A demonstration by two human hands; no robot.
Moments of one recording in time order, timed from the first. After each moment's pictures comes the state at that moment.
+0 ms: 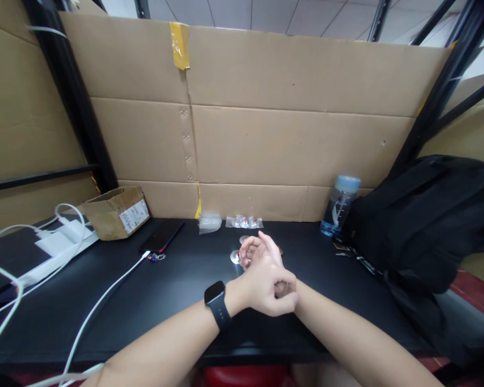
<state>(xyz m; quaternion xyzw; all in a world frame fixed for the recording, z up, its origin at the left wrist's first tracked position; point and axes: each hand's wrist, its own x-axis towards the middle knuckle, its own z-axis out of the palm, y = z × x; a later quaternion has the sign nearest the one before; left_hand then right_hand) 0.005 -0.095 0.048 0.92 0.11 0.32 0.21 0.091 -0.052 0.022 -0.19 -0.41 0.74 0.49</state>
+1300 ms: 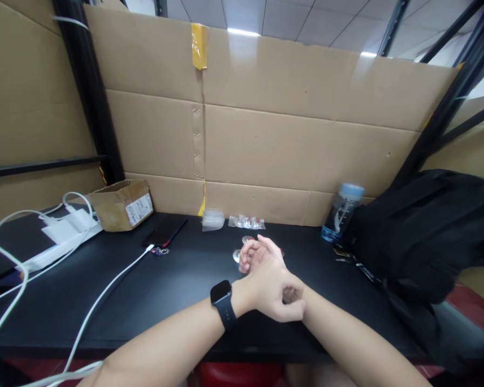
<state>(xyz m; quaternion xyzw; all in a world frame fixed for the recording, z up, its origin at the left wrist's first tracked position) 0.009 -0.097 0.044 0.92 0.07 0.34 0.19 0.088 -0.055 0.022 -0.16 -0.42 0.79 0.42</state>
